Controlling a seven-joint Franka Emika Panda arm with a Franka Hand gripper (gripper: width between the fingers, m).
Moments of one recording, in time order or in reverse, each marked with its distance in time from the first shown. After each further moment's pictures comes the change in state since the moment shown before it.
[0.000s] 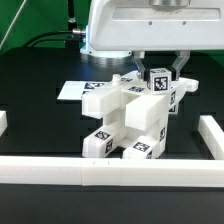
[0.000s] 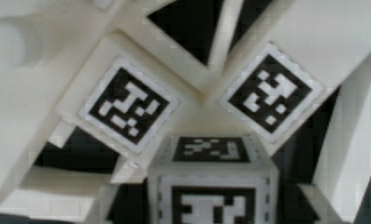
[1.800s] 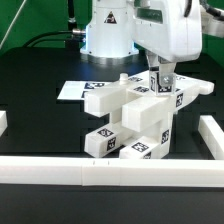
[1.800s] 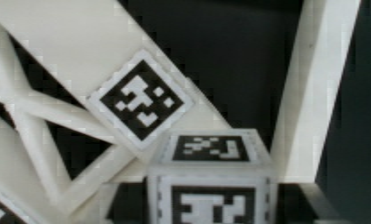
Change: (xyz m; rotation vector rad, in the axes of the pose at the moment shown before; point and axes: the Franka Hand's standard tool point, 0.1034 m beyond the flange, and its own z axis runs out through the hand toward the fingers) arm 0.003 -0.004 0.002 0.156 -0.023 1.458
